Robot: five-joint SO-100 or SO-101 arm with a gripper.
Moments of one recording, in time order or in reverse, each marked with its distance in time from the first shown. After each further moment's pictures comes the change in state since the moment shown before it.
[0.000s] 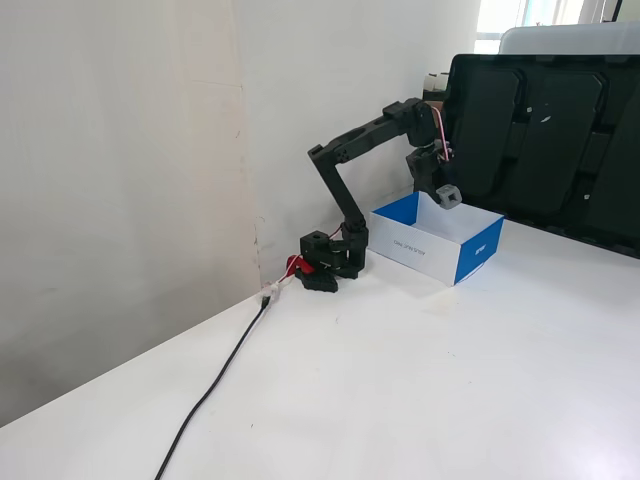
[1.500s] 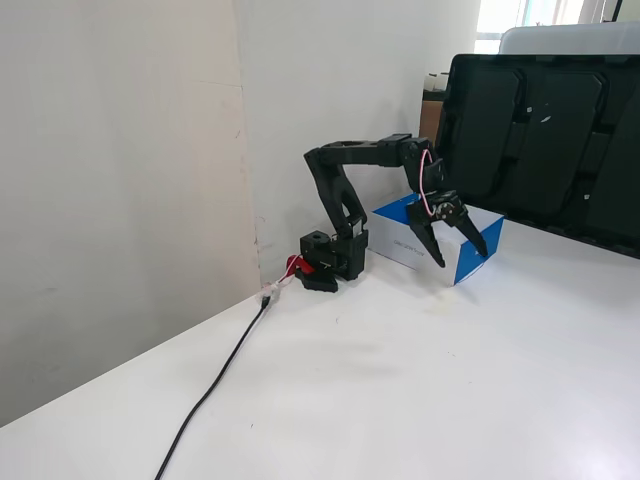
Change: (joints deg) arm 53.7 2.6 18.1 -17.8 -4.7
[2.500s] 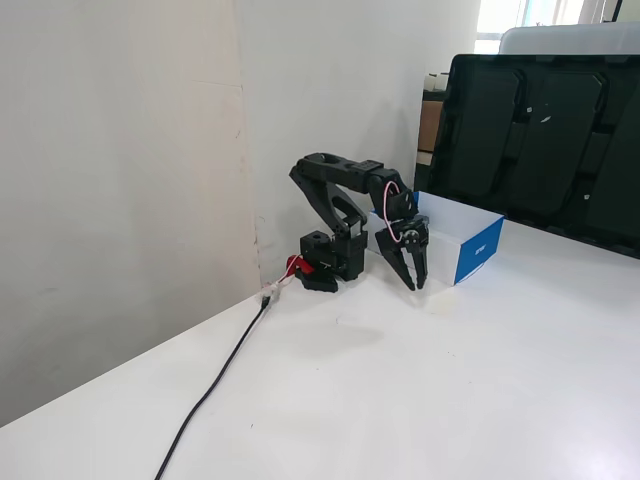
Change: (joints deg) arm 4.2 25.6 35.5 -12.9 -4.5
